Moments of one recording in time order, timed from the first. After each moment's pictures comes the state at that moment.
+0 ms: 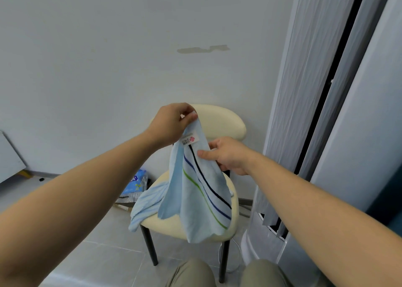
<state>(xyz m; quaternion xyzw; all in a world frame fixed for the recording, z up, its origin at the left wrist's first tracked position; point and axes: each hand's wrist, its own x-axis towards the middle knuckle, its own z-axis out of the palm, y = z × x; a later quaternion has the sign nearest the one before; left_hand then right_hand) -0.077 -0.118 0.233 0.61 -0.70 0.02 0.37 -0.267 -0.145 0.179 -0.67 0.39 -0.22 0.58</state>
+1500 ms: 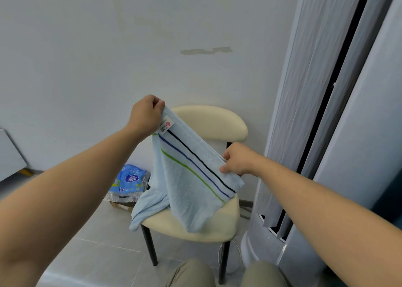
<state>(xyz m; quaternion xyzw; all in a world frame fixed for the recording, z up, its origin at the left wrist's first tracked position) -0.020 -0.130 0.235 0.71 -0.53 -0.01 0.46 -0.288 -0.158 0.170 -0.80 0.53 -0.09 0.26</state>
